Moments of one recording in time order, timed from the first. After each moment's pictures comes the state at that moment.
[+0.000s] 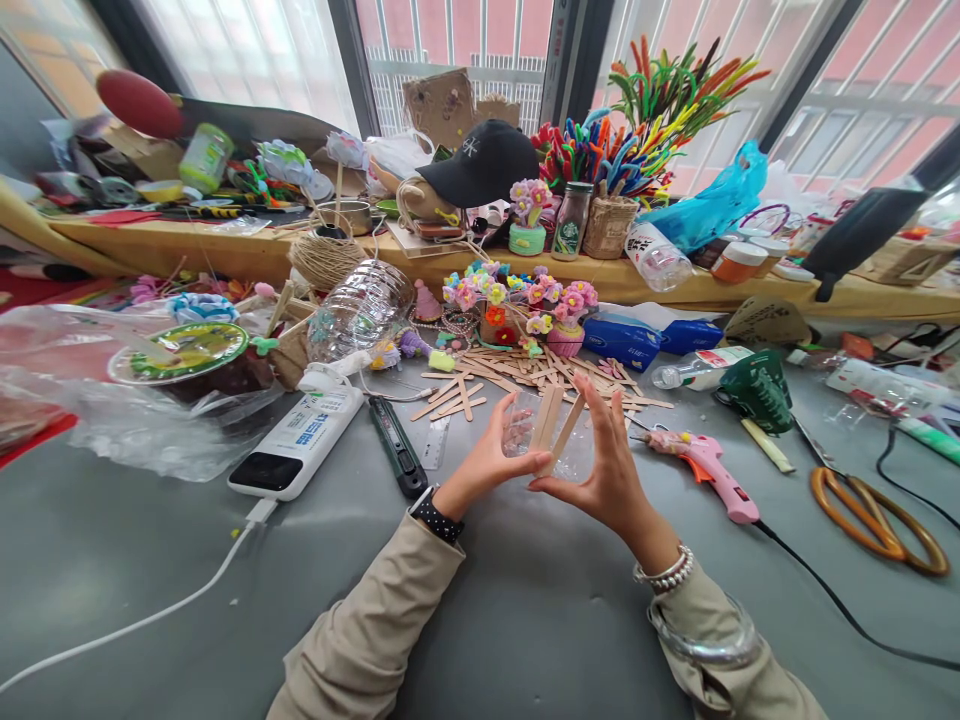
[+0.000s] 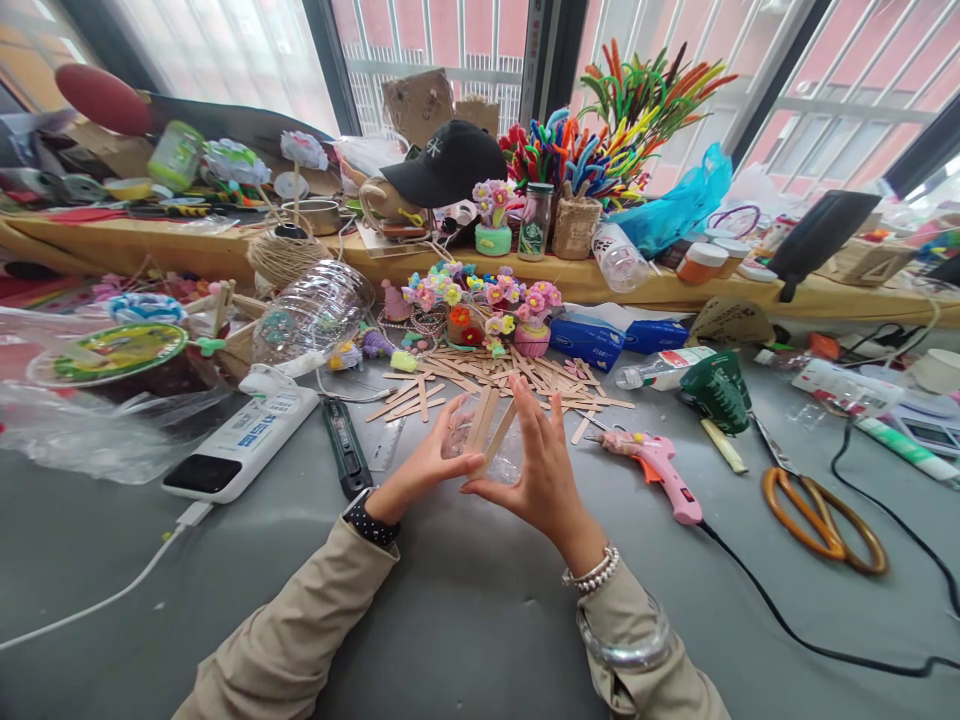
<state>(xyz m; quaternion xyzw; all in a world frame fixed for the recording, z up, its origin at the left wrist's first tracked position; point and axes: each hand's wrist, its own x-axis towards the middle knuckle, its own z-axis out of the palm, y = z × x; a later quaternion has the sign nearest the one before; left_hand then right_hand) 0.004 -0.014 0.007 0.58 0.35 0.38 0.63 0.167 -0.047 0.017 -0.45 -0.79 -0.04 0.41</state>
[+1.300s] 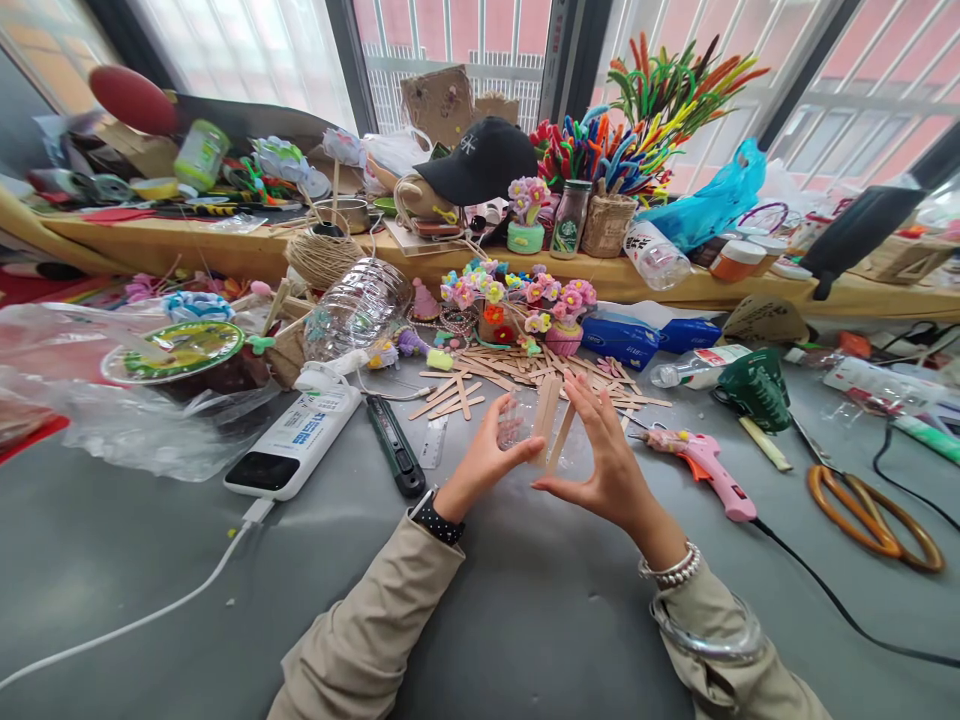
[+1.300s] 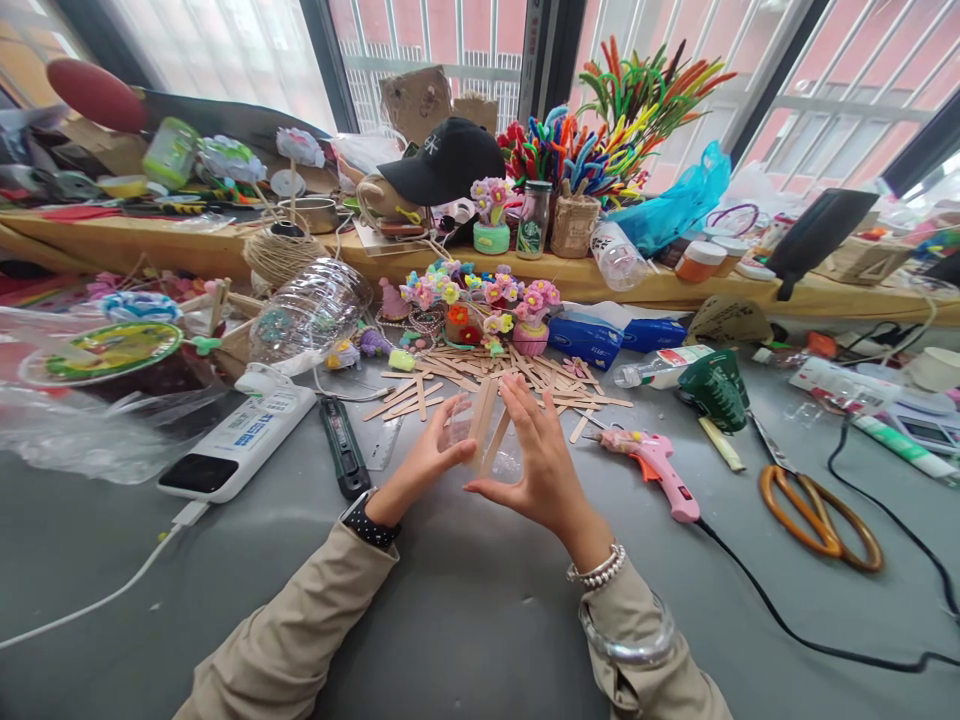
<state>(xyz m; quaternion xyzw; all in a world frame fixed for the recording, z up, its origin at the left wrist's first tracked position) 0.008 -0.012 0.001 0.59 0.38 0.42 0.58 0.173 -0.048 0.023 -0.45 -0.82 -0.03 0.36</state>
